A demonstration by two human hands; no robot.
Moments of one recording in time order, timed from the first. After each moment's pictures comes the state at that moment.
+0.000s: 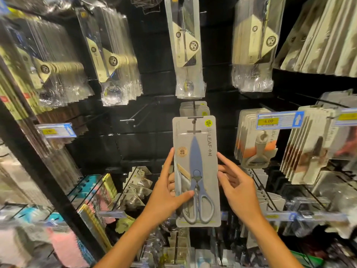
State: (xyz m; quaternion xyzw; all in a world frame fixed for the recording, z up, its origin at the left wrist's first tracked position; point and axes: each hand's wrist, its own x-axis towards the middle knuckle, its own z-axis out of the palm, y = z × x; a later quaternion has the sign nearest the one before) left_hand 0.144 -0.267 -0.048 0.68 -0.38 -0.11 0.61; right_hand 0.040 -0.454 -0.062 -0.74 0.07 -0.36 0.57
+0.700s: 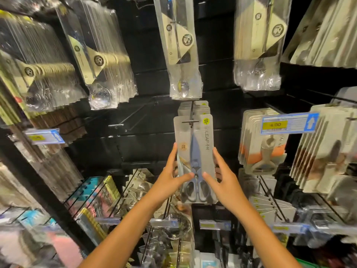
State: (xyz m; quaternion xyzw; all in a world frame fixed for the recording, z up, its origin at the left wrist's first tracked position) left_hand 0.208 -0.317 -0.044 0.75 -0.33 -0.16 0.55; right_hand 0.105 -0.485 -0.077 -0.80 0.06 -0.25 0.54
